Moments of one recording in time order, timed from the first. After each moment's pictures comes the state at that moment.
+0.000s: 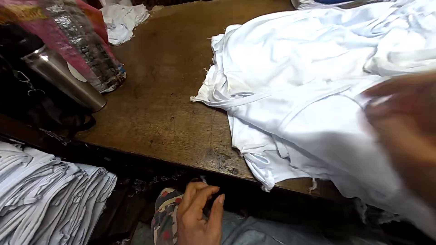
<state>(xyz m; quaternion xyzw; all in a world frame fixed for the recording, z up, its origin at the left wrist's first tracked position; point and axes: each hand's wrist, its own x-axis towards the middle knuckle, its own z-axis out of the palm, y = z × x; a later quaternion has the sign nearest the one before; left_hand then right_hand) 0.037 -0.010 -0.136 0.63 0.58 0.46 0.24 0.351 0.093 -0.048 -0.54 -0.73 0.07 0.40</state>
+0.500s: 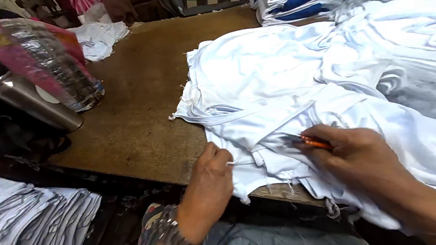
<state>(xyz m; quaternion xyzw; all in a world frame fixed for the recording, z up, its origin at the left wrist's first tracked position) 0.099 0.092 -0.089 0.81 0.48 0.31 0.14 0.397 0.100 -0.089 -0.57 -0.77 0.00 0.29</state>
